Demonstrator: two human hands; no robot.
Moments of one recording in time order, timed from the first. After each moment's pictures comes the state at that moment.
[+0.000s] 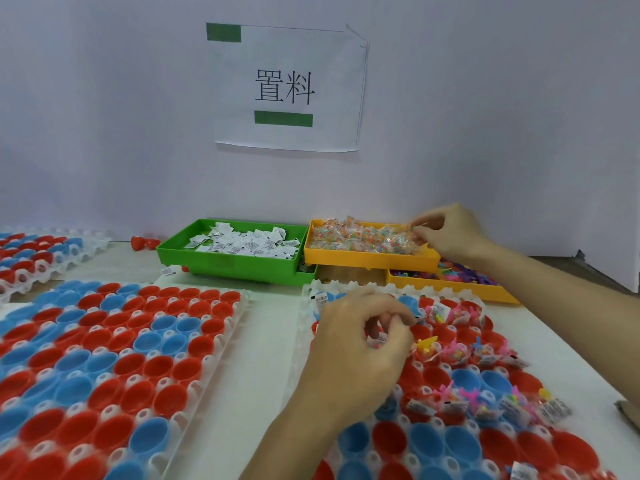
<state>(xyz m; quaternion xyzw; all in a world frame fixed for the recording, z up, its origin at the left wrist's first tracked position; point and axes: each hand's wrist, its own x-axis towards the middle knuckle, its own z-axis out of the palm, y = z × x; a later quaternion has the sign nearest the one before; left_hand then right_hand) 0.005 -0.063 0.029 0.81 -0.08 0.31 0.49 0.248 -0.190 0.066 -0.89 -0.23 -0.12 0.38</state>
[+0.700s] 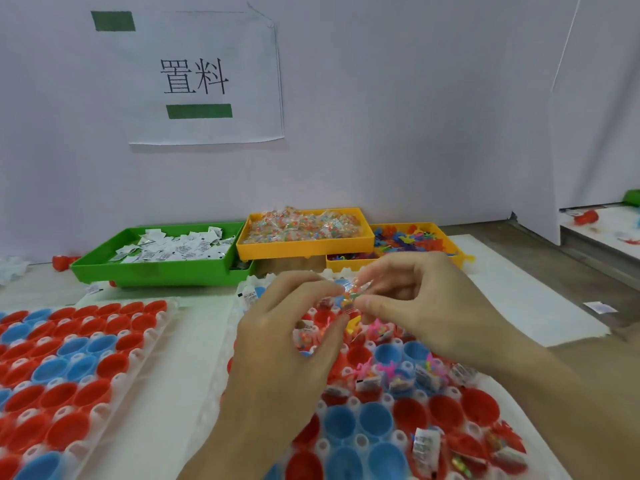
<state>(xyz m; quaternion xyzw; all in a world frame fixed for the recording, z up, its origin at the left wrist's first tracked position) 0.001 -0.091 0.026 0.85 -0.08 0.38 0.36 0.083 -0.256 0.047 -0.79 -0.30 0.00 0.54</state>
